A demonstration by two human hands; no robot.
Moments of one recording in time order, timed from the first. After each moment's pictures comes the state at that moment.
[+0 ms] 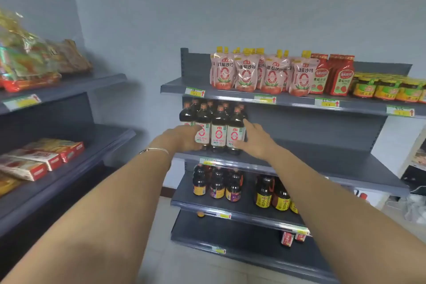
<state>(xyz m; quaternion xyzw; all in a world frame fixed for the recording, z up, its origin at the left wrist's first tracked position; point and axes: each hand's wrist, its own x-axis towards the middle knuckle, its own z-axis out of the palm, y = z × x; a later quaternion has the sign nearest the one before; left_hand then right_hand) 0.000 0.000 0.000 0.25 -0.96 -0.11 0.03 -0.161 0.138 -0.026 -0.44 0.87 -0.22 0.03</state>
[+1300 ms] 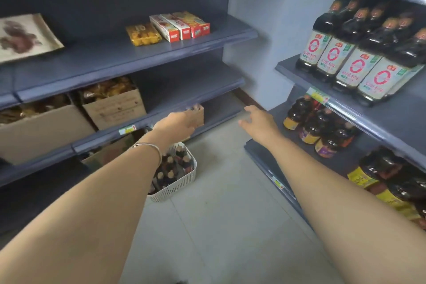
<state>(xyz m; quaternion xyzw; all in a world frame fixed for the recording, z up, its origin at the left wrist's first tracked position) 0.166 0.072 -0.207 0.65 -0.73 -0.21 0.04 -0.047 0.079 -0.208 -0.63 0.72 -0.17 0.25</state>
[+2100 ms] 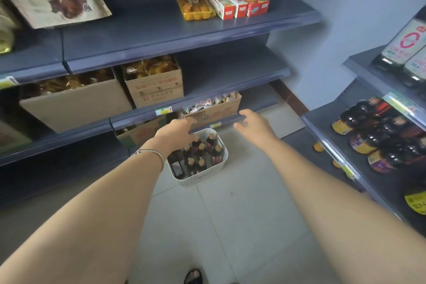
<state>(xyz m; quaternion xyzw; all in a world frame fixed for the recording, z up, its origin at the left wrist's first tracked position) 0.316 0.053 -0.277 0.69 -0.66 -0.28 -0.01 0.118 0.028 -0.271 -0.67 0.67 -0.10 0.30</state>
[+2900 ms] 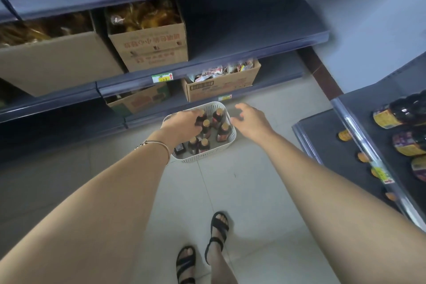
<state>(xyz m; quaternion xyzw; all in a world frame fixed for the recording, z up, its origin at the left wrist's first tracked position) 0.310 -0.026 -0.405 0.71 -0.62 -0.33 -0.05 0.138 -0.063 -0.404 -0.67 0.65 0.00 0.35</state>
